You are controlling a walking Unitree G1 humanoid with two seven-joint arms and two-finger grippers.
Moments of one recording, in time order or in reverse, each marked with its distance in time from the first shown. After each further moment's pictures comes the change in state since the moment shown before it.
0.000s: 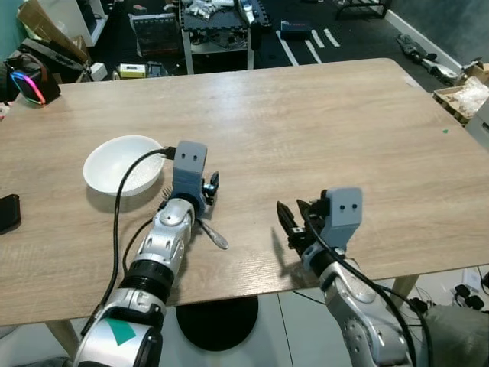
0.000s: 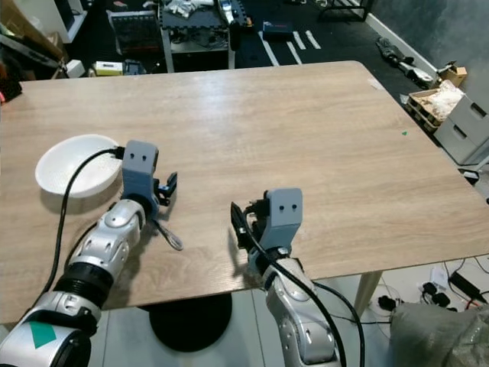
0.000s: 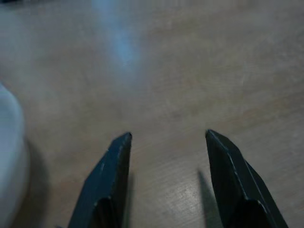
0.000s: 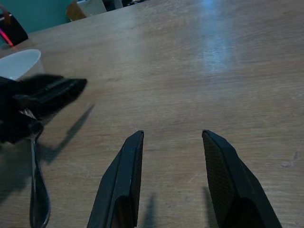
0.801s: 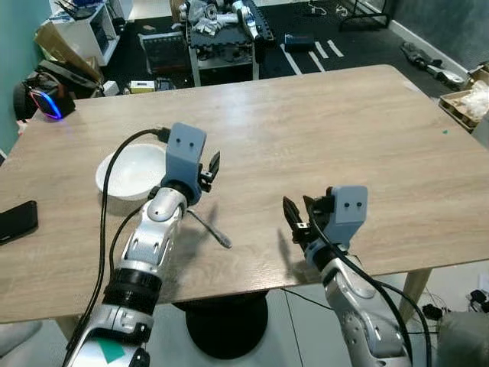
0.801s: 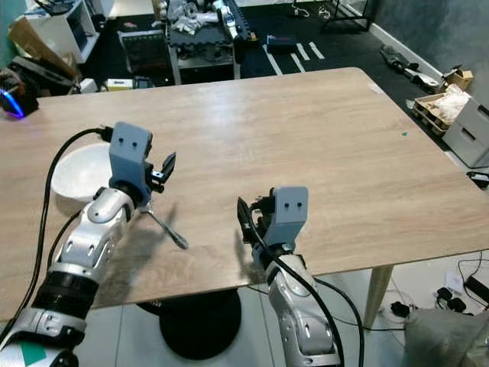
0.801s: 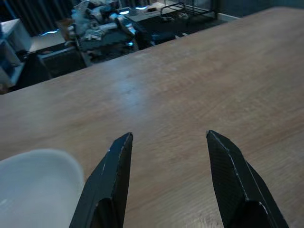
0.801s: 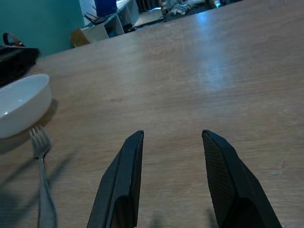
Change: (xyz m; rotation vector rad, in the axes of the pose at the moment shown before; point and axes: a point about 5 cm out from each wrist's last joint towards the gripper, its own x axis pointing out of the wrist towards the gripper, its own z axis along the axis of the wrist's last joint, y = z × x) left arm -0.021 0.005 0.036 0.005 -0.113 -0.034; right arm 0.007 -0.009 -0.002 -0.004 -0.044 -0.035
